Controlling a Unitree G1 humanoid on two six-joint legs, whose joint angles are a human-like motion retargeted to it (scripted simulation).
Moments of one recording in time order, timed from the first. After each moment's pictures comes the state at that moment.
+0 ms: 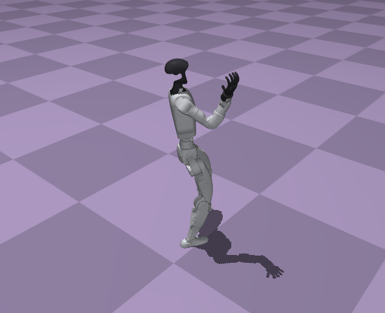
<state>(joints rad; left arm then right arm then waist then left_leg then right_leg) -0.02 -0.10 1.33 1.35 -0.79 -0.26 -0.33 -0.79 -0.21 -0.26 -0.18 0.82 -0.62 -0.32 -0.15 0.03 -0.10 -0.61 0.39 0.20 0.70 0.30 -0.03 -0.19 0.11 0.02 0.51 -0.31 0.12</state>
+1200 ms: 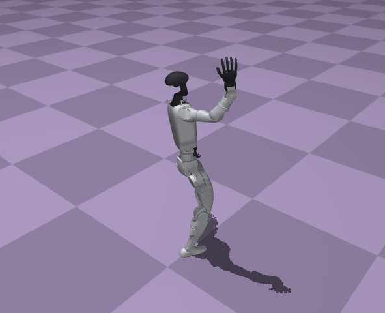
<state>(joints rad) -0.25 0.09 1.18 1.39 -0.76 -0.46 -0.01 -1.22 -1.11 -0.16 0.58 0.73 -0.64 -0.36 -0.12 -0.05 -0.08 -0.62 0.46 0.42 0.67 0.34 0.12 -0.15 0.12 -0.09 0.47 -0.30 0.07</state>
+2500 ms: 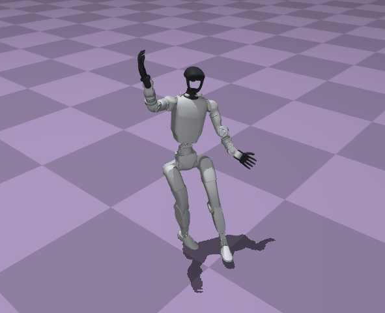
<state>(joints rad) -0.34 0.42 1.12 1.47 -0.24 -0.53 0.70 -1.31 -1.11 -0.08 0.78 0.75 -0.63 -0.21 0.03 -0.20 0.02 -0.30 0.05 -0.21 0.16 0.16 -0.25 0.04 0.26 0.32 0.26 0.03 -0.08</state>
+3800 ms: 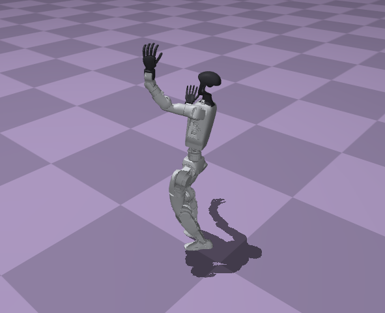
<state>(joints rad) -1.54 0.66 0.30 0.84 -0.42 -0.62 -0.12 -0.69 -0.69 -1.13 1.08 1.31 -0.34 0.86 0.20 0.07 -0.09 0.02 -0.11 0.58 0.46 -0.42 0.12 -0.31 -0.27 -0.22 0.65 -0.02 0.05</state>
